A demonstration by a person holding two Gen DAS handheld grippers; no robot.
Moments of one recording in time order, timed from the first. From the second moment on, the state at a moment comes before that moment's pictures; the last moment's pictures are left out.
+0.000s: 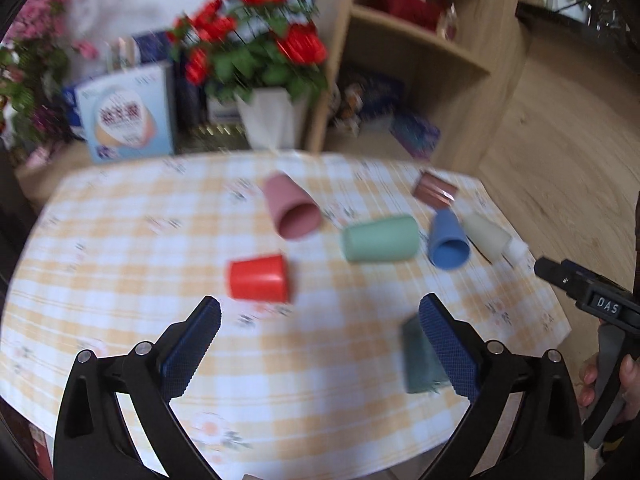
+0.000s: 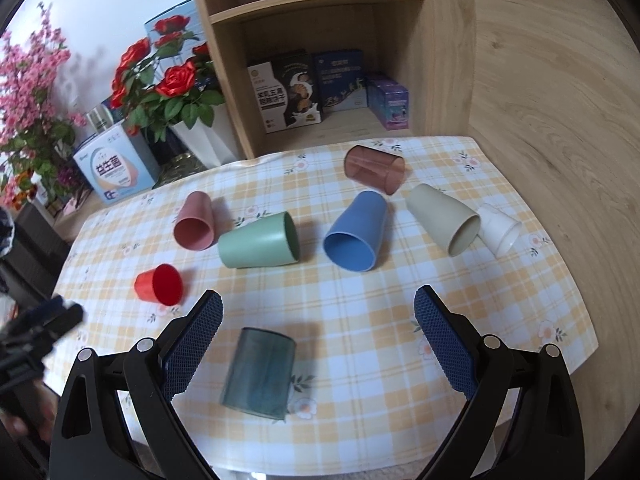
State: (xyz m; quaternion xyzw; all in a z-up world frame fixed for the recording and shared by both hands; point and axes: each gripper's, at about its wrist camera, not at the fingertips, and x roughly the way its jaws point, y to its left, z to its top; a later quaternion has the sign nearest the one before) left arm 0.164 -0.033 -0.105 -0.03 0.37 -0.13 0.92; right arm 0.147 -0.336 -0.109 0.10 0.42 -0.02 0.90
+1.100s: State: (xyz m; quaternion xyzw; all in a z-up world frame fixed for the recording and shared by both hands) left arm 0.120 0.089 -0.116 -0.09 0.32 -0.01 0.94; right arm 0.211 -0.292 -0.192 0.12 0.57 0.08 0.81
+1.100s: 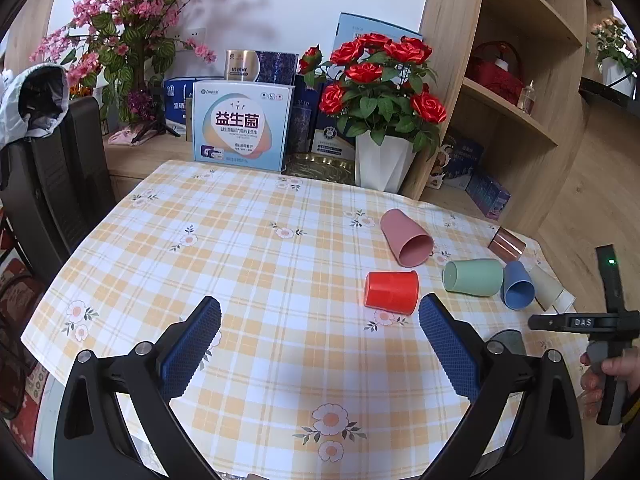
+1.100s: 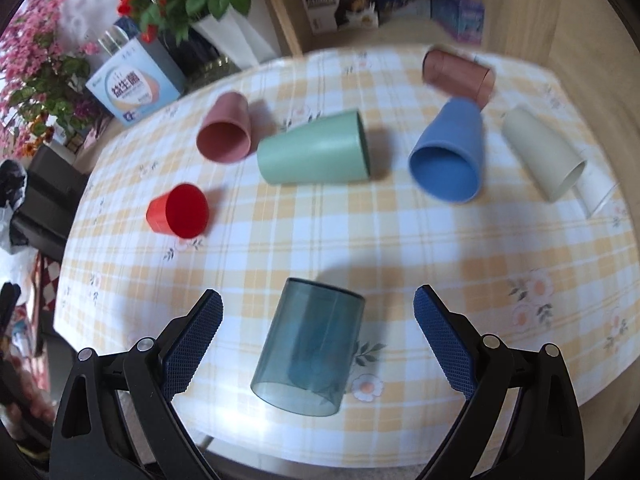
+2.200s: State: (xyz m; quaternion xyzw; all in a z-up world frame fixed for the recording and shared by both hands) left arm 0.123 0.084 -0.133 -0.11 0.35 -0.03 0.93; right arm 0.226 -0.288 -0.247 0.18 0.64 0.09 0.74
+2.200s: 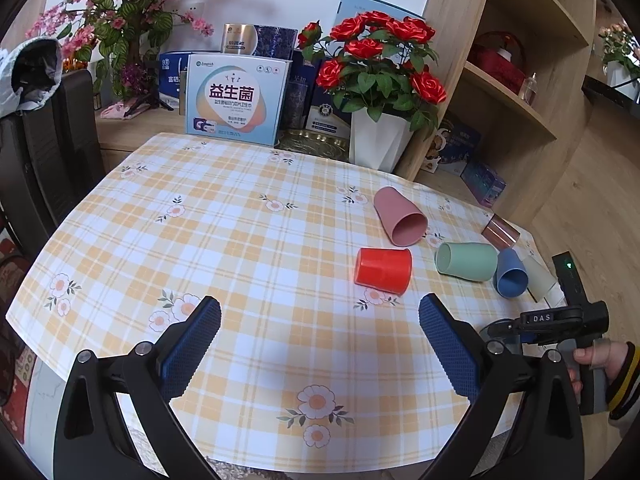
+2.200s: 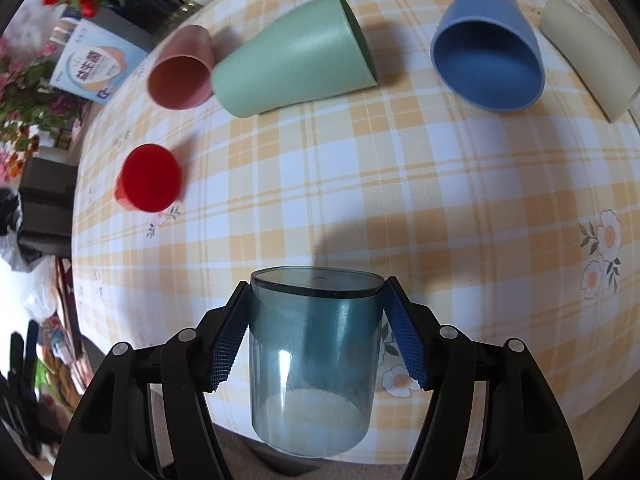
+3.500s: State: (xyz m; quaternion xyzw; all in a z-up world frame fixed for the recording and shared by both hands) left arm 0.121 0.056 -0.129 -0.11 0.37 -0.04 0.92; right arm 0.163 -0.325 -0.188 0.05 0.50 0.02 0.87
